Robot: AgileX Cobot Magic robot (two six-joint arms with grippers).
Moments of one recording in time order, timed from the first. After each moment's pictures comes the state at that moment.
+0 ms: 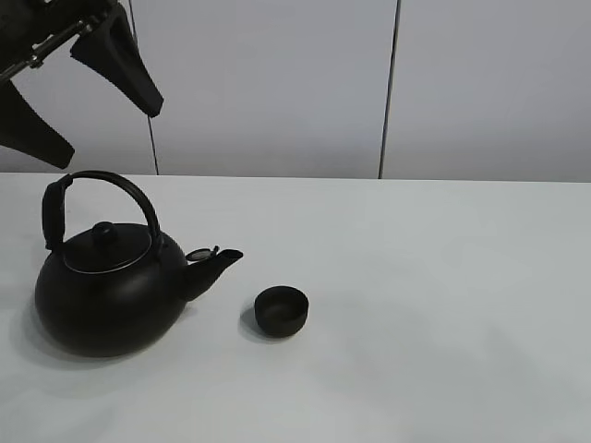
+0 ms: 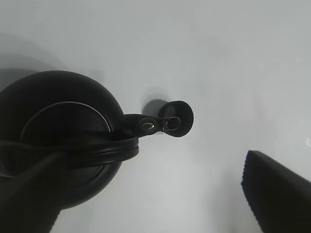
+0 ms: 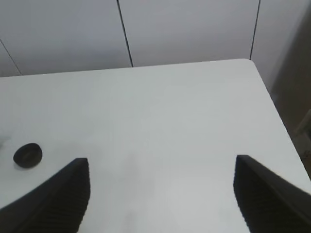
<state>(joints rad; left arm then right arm) -0.20 1.60 -1.19 -0.64 0.89 0.24 -0.07 -0.01 -0.63 0.02 1.07 0.00</state>
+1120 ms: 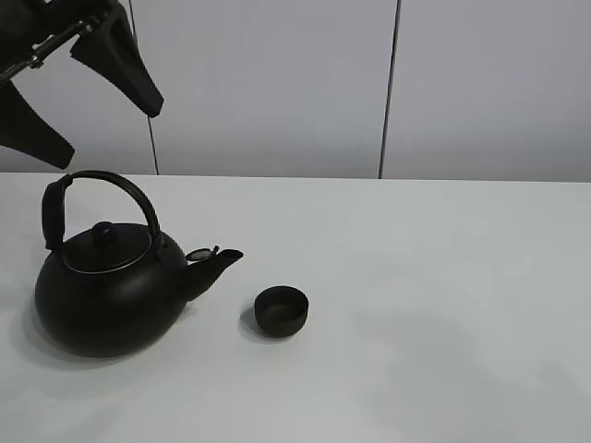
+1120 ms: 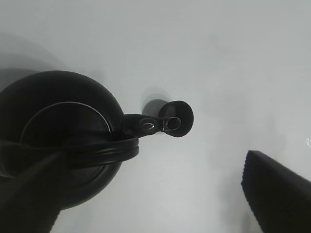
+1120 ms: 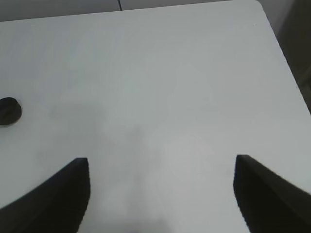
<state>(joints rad) -0.20 1.60 -1.19 -0.64 0.89 0.24 -0.07 -0.01 -0.47 0.01 1.08 0.00</state>
